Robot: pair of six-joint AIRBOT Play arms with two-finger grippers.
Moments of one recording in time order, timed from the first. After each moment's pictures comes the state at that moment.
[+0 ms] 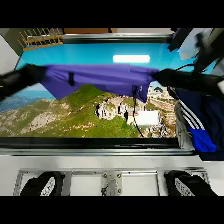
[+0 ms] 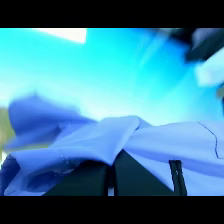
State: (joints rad) left arm 0.13 -0.76 1.22 0.93 -0.90 -1.48; right arm 0.01 -0.95 1.25 -0.80 0.97 1.28
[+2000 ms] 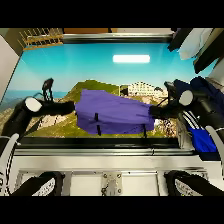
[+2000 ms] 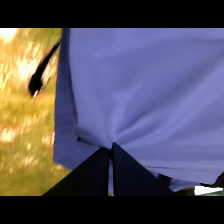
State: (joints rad) left arm 0.00 -1.11 0.78 1.10 -0.87 -1.50; right arm 0.12 -1.18 0.94 -1.32 1.17 1.72
